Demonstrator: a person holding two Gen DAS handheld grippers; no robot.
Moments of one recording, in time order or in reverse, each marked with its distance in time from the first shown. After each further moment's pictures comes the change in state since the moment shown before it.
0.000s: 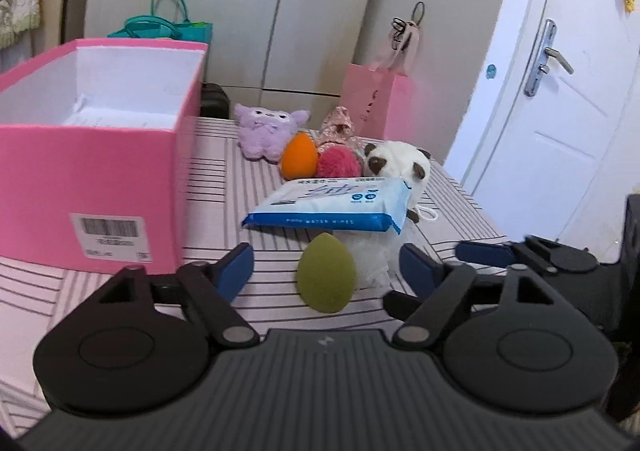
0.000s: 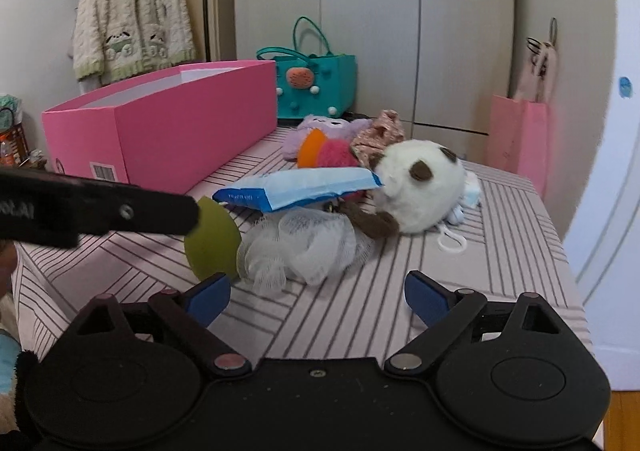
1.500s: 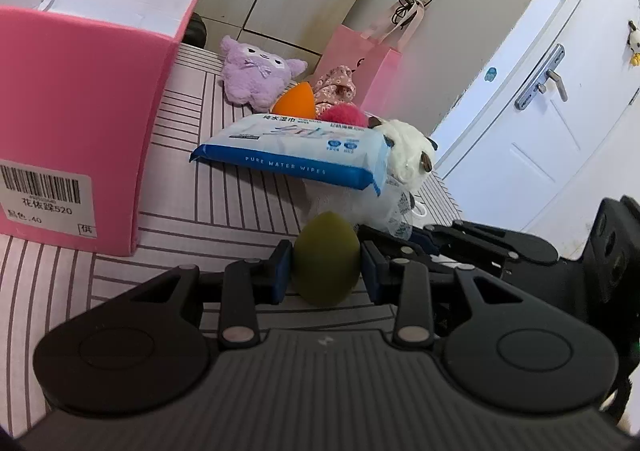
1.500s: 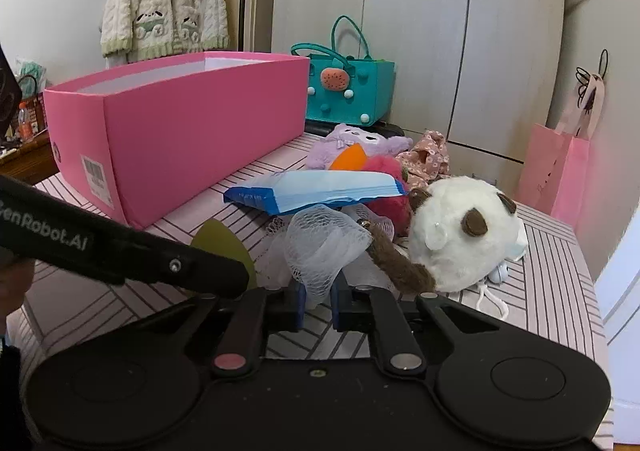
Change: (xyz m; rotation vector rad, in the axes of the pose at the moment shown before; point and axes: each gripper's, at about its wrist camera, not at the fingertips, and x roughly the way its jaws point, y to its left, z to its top) left arm 0.053 0.038 0.001 -0.215 0.126 -0.175; right arm 0.041 0.005 0.025 -0.119 0.000 0.055
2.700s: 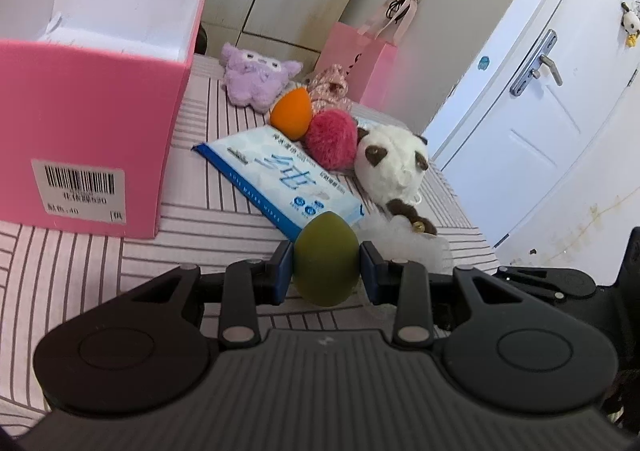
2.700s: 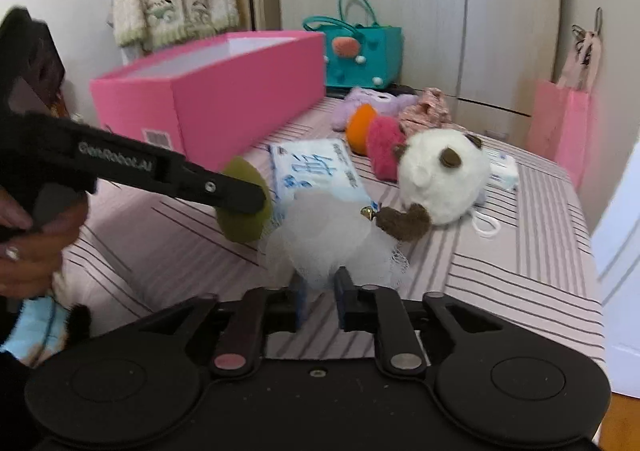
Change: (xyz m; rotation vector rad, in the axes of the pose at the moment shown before) left arm -0.024 -0.009 -0.002 0.049 0.026 0.028; right arm -0.057 0.010 -0.020 0.060 0.113 0.060
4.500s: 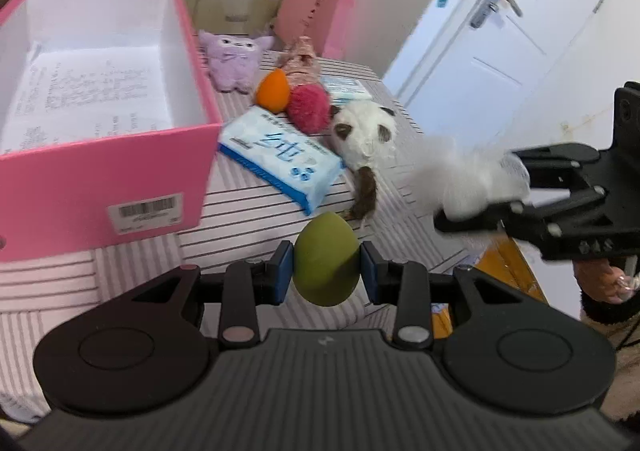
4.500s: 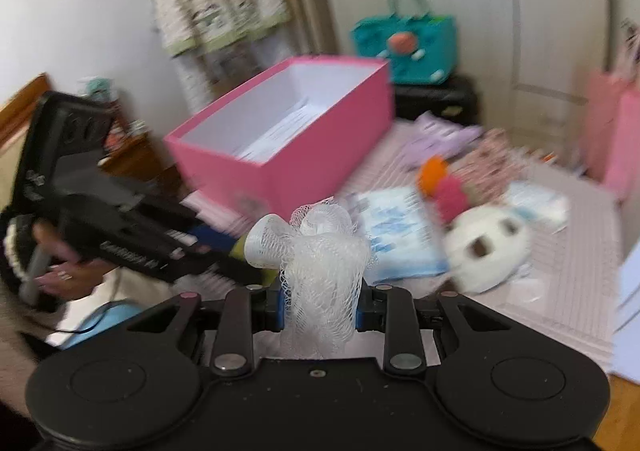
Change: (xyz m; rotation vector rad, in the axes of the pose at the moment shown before) left arm -0.069 0.008 0.040 0.141 0.240 -0.061; right arm -0.041 0.006 0.085 0.056 0.112 0.266
